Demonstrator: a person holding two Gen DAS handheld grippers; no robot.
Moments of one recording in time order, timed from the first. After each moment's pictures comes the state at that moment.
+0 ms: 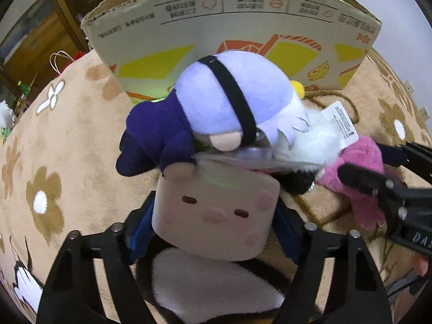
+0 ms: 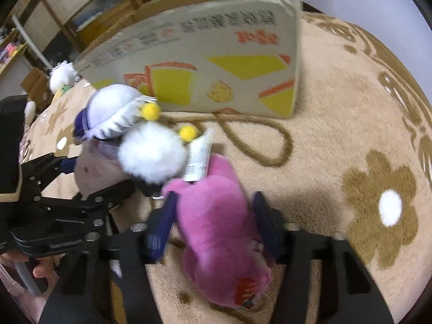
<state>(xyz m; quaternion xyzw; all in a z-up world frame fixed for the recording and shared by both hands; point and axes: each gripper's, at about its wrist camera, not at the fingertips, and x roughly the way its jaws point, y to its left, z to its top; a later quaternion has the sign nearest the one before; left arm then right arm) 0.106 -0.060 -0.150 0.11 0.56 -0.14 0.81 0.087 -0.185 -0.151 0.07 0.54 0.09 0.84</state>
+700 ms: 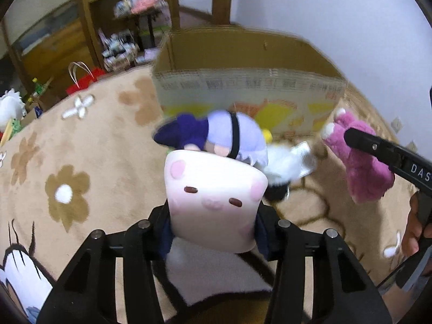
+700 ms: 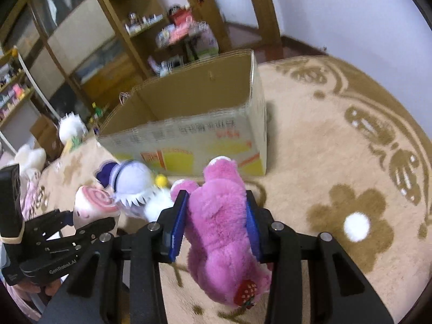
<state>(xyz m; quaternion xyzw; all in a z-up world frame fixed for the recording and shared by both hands) 0.070 -0.026 -0.081 0.03 0.46 -0.13 0.88 0.066 -0.217 -0.087 0.14 0.42 0.06 0.90</state>
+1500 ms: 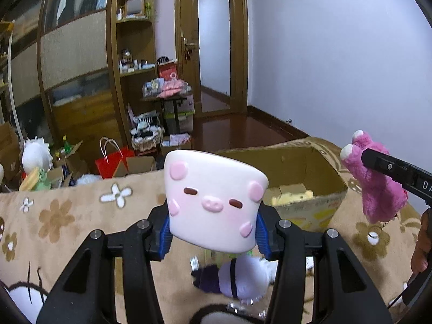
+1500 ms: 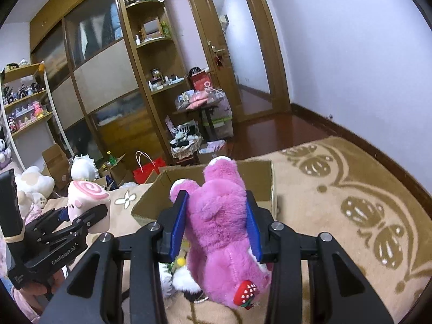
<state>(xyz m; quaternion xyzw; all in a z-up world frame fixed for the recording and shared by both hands) 0.086 -0.009 -0.002 0.03 0.26 -0.09 0.96 0.063 -0.202 0.005 0.10 0.25 0.06 0.96</state>
